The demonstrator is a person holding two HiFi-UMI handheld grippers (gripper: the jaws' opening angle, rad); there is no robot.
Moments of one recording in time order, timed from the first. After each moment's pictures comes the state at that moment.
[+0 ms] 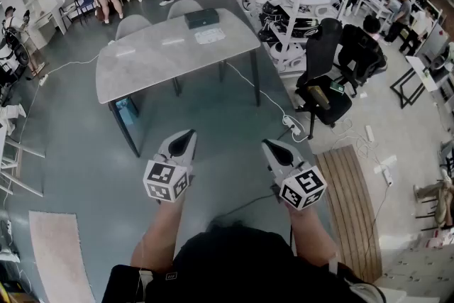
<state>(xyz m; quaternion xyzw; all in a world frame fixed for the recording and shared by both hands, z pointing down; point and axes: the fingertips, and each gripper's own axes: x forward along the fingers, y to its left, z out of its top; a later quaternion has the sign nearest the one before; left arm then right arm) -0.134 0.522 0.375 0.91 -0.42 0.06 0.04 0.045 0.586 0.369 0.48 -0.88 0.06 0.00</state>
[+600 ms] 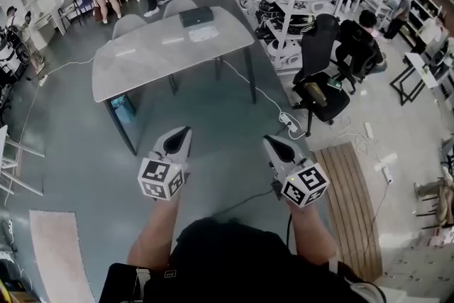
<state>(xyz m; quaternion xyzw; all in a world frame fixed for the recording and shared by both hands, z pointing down) -0.095 0.535 0.364 0.91 -0.42 0.06 0.02 0.098 0.600 0.360 0.48 -0.88 0.07 -0.03</state>
